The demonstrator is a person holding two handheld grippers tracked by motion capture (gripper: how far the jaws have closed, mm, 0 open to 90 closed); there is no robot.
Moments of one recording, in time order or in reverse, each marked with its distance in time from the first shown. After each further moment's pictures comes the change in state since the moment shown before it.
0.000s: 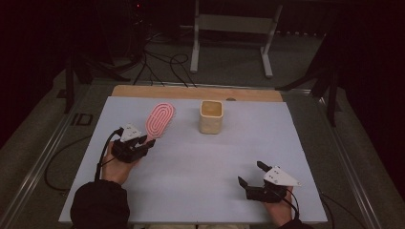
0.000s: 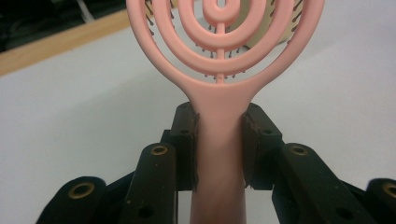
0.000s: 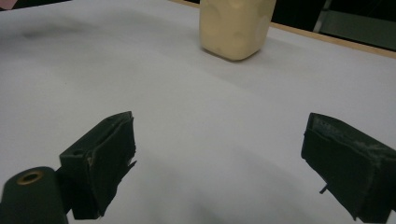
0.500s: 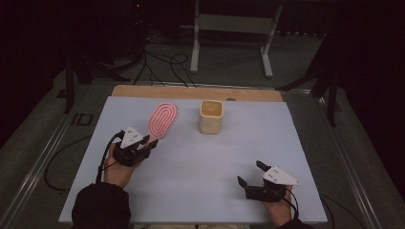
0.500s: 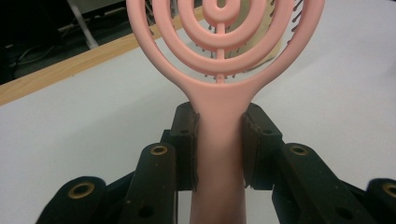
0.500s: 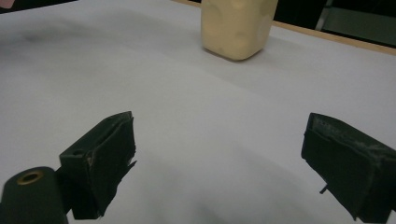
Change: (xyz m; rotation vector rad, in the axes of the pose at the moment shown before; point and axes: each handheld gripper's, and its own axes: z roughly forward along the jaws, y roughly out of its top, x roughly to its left) left arm -0.013 0.000 -0.004 -0.068 0.013 0.045; right arm 0.001 0.002 0.001 0.006 0.007 0.014
